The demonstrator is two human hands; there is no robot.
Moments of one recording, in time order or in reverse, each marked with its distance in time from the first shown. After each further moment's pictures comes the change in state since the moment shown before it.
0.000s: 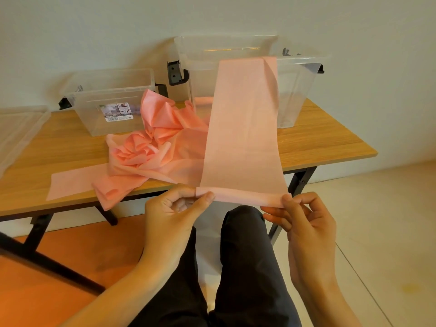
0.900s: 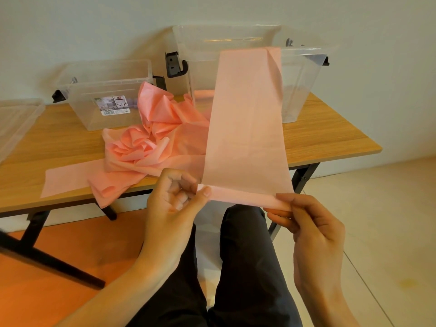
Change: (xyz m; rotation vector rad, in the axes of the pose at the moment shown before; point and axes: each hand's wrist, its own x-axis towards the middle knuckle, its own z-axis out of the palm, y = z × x) left_hand 0.007 -0.005 -0.002 -0.090 -0.070 -0.005; right_hand -0.004 0.008 -0.006 -0.104 -0.010 -0.121
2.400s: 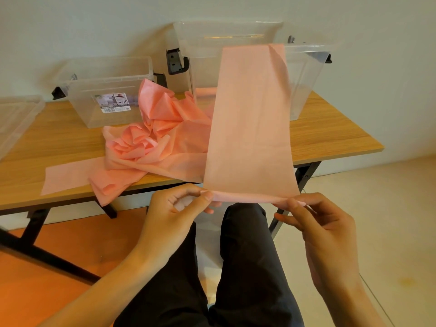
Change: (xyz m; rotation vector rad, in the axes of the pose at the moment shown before) left_hand 0.002 0.000 -0.014 0.246 -0.181 -0.037; right_hand 0.008 -0.008 -0.014 -0.057 -0.118 0.051
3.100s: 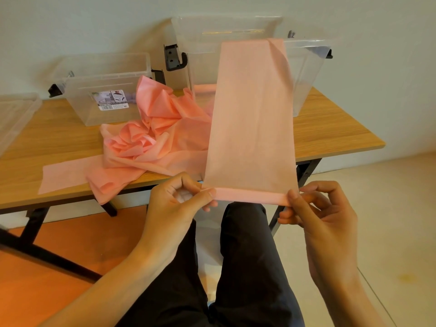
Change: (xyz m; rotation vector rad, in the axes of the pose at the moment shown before) left_hand 0.007 0.002 0.009 -0.171 0.124 -0.099; right_hand 0.008 0.004 -0.001 0.008 0.050 -0.082
